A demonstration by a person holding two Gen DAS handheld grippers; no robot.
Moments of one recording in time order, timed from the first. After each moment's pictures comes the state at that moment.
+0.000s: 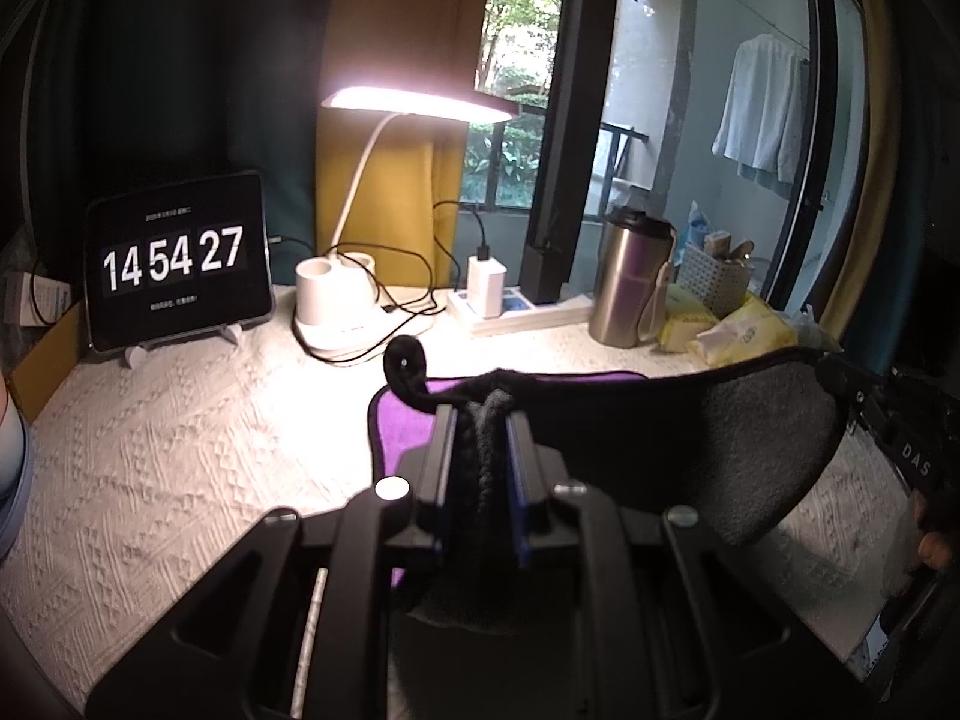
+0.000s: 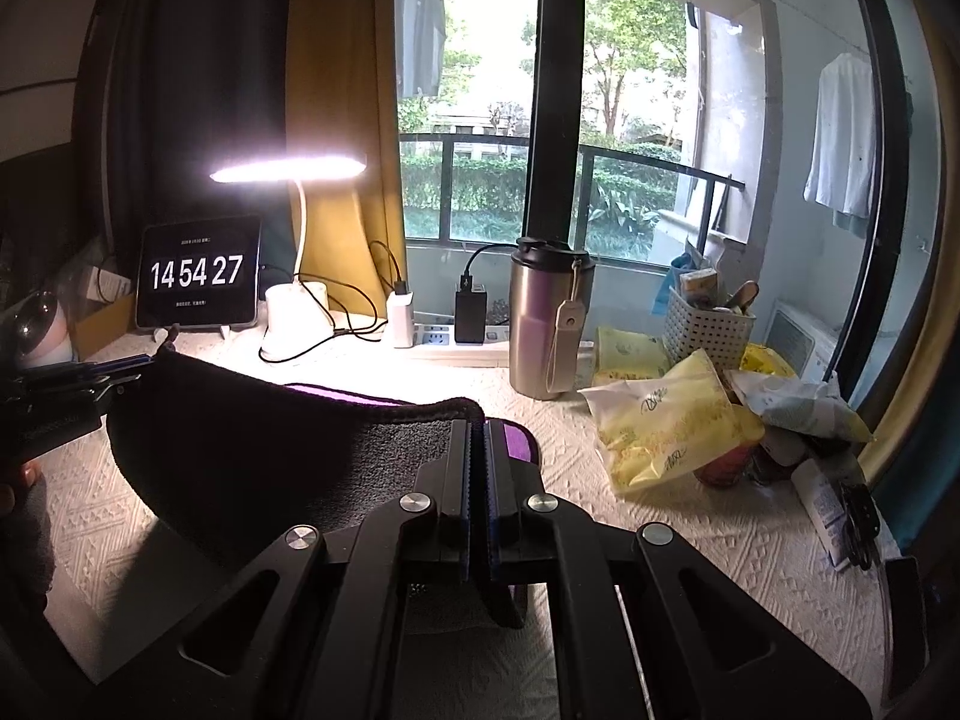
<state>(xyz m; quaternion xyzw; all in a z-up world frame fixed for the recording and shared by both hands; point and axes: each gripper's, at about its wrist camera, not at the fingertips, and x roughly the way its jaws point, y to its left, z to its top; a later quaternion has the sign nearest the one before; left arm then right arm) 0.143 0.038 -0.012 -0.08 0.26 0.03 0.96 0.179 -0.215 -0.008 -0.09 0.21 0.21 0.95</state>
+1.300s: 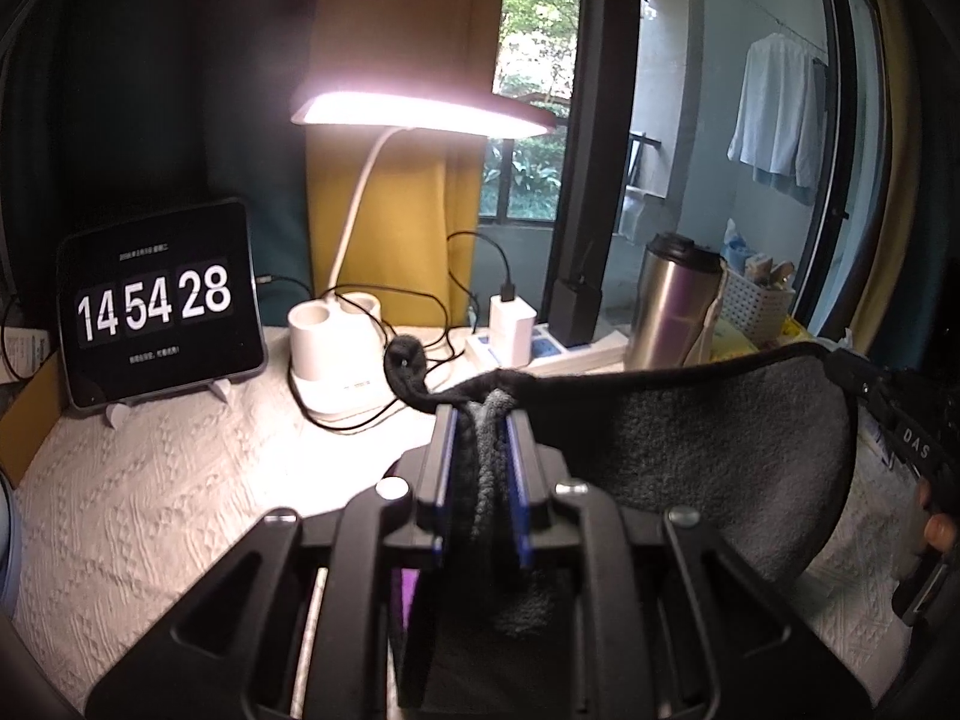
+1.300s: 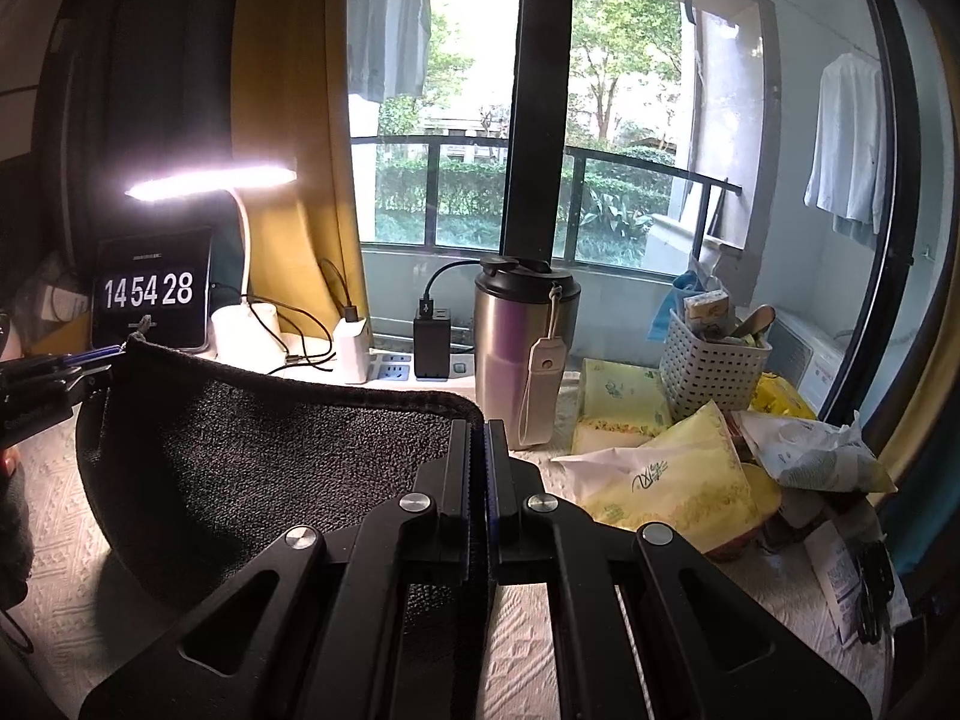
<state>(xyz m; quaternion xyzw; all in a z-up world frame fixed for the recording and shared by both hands) 0.215 0.055 -0.011 -0.06 0.25 0.04 0.97 0.260 -0.209 -0.007 -0.09 0.20 0.19 0.96</state>
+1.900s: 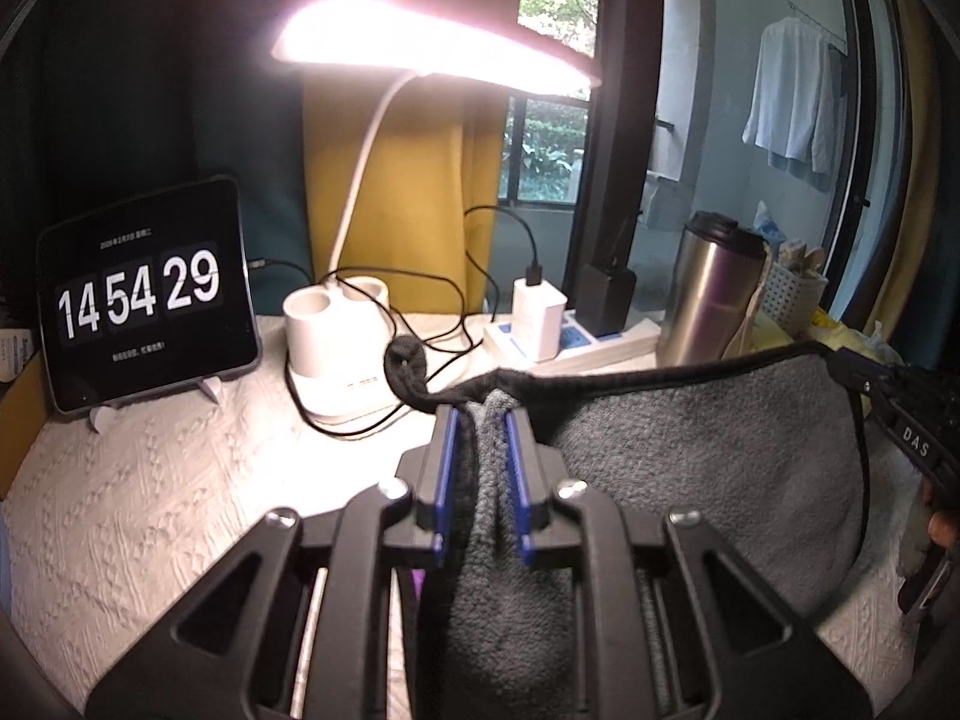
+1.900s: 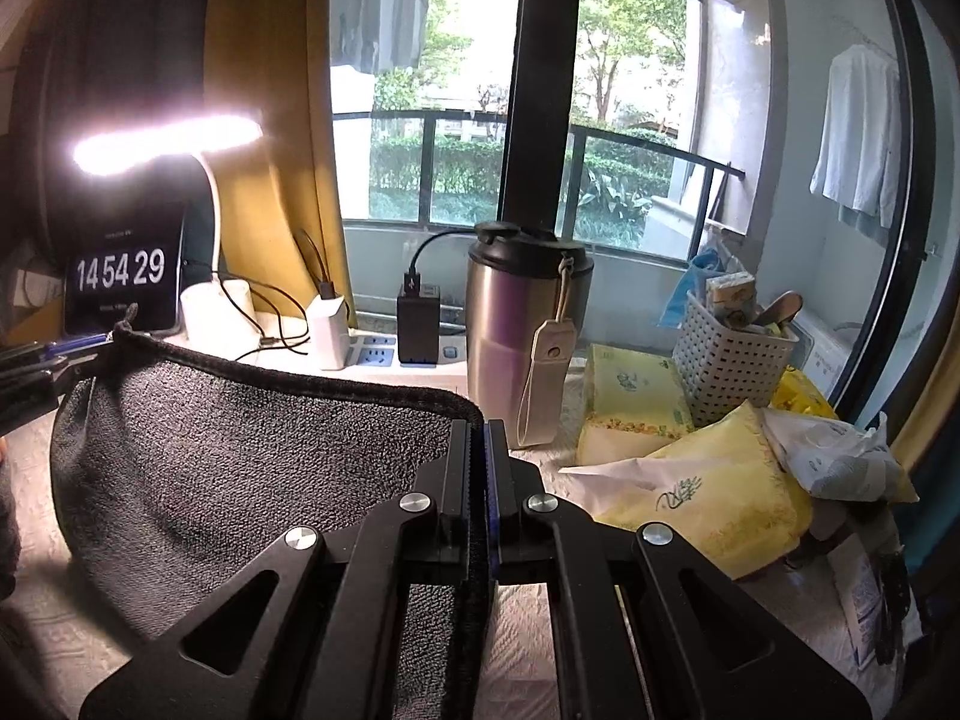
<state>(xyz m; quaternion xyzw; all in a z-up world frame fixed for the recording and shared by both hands) 0.253 0.066 -0.033 -0.06 0.28 0.05 0.96 0.303 -0.195 -0.027 -0.10 0.23 0.19 0.95</state>
